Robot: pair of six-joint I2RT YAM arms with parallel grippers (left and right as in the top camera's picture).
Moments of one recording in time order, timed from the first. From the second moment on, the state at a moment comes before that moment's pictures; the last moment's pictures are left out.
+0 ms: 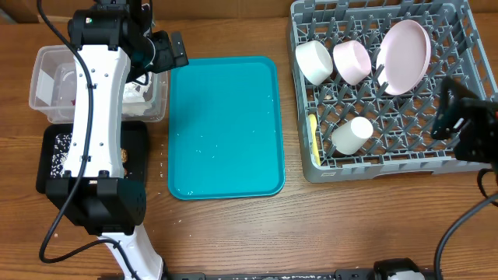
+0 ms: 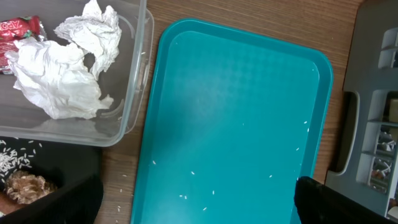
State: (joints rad) left arm -0.03 1.99 2.17 -1.34 0.10 -0.31; right arm 0.10 1.02 1.88 -1.16 0.16 0.17
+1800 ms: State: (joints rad) left arm -0.03 1.99 2.17 -1.34 0.10 -0.31; right arm -0.01 0.01 0.02 -0.02 -0.09 0.15
